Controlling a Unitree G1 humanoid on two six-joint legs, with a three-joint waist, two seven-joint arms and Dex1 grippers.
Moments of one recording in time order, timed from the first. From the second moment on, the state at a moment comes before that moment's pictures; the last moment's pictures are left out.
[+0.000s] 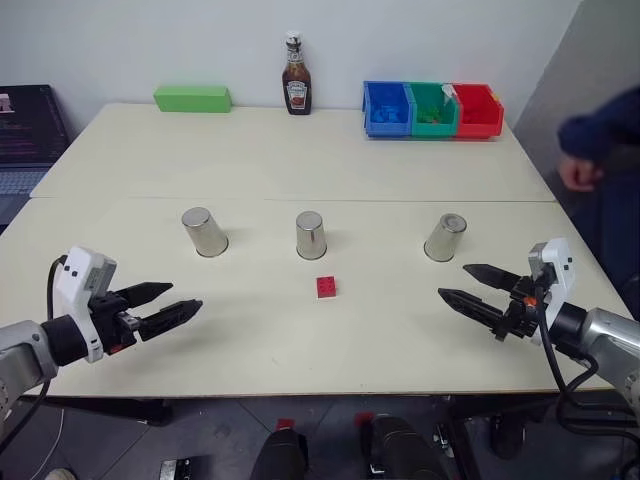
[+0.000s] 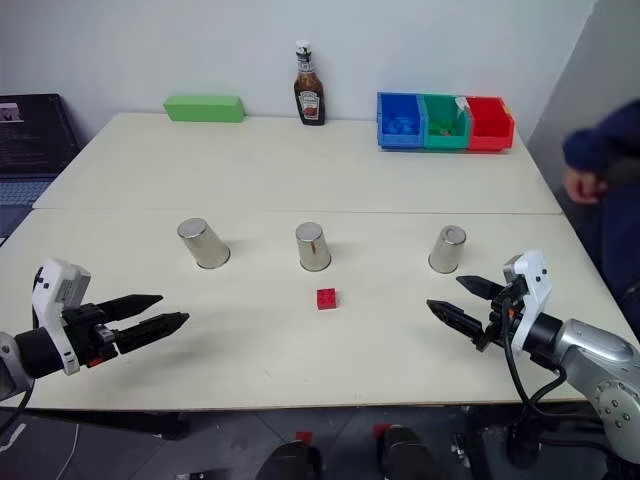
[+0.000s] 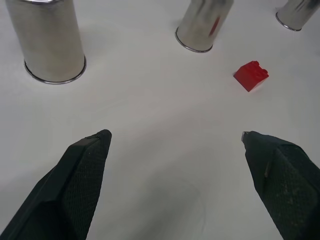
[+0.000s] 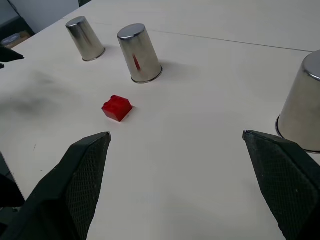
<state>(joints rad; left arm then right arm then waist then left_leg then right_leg) 0.13 0.92 0.59 -0.31 -0.77 0.89 -0.86 -0.01 -0.70 -0.33 -0.55 0.84 0.84 0.63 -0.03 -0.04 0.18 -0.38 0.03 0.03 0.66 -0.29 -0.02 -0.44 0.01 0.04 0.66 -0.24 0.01</state>
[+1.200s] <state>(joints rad) 0.10 0.92 0.59 -0.28 -0.75 0.88 -0.87 0.02 -0.70 -0.33 -0.54 0.84 0.82 0.61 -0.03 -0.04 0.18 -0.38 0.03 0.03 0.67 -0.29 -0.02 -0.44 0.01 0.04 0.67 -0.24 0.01</state>
